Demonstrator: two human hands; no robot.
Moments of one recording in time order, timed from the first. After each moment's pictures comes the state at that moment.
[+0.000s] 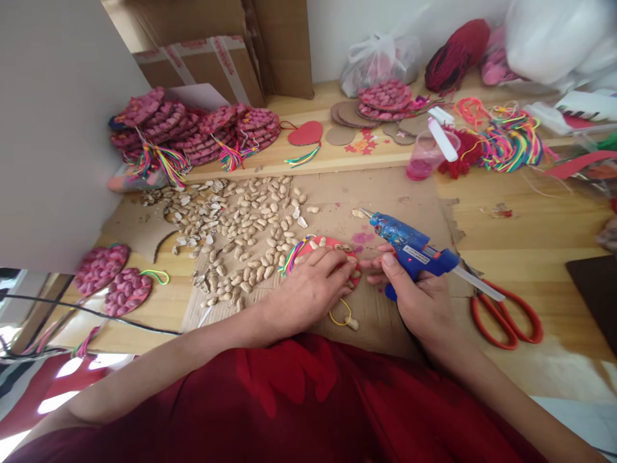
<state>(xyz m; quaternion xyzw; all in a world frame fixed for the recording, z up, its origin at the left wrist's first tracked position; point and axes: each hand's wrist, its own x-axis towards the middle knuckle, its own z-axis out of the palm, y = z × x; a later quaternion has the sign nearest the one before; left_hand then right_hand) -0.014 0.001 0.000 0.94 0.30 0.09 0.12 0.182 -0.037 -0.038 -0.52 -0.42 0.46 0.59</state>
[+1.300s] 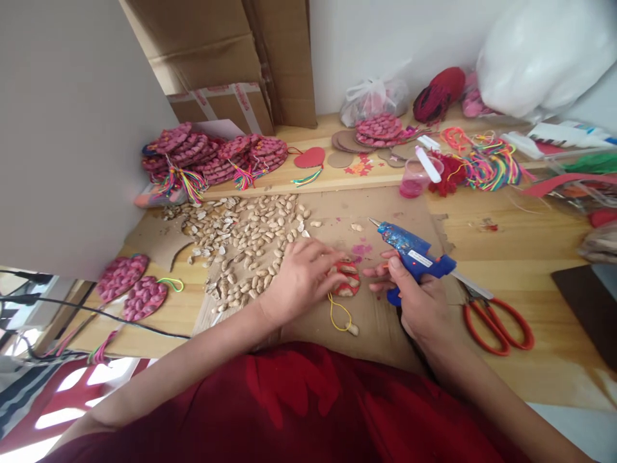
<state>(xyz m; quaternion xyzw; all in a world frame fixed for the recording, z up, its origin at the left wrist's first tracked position) -0.025 0.018 0.007 0.90 0.38 0.21 0.07 0.184 -0.031 -0.039 -0.49 -0.35 0.49 0.63</state>
